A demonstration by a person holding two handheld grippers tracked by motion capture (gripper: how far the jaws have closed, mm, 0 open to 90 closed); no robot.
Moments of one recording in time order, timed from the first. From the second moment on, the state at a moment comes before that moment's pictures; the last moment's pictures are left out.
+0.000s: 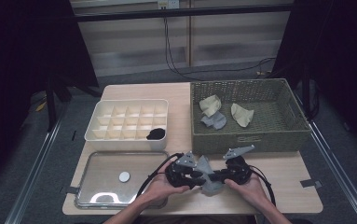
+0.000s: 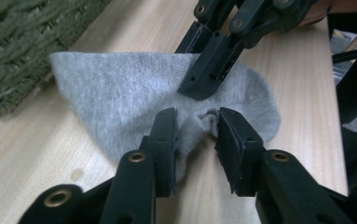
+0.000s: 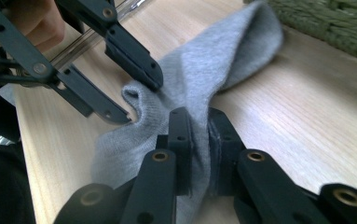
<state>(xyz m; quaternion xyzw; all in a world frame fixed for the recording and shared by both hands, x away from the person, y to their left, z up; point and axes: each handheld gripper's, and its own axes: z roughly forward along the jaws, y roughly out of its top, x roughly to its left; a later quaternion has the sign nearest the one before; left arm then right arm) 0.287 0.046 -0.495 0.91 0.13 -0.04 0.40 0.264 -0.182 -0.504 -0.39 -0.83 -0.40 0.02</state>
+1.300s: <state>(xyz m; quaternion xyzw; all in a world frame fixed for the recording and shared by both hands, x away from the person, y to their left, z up) 0.283 0.088 -0.478 0.88 0.18 -0.07 0.44 0.254 -0.207 -0.495 -0.42 -0.81 -0.41 -0.05</state>
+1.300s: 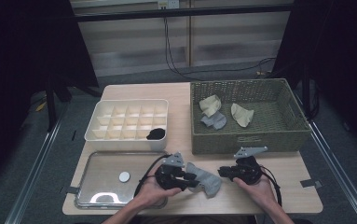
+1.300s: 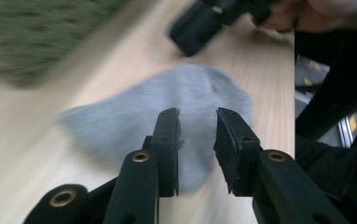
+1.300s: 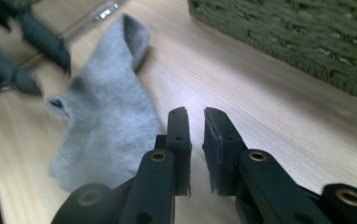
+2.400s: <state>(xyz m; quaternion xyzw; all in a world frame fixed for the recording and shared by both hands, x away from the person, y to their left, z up) 0.274 0.064 -0.494 0.91 0.13 -0.09 0.39 0.261 -0.183 -0.505 -0.41 -0.82 -0.41 0.01</state>
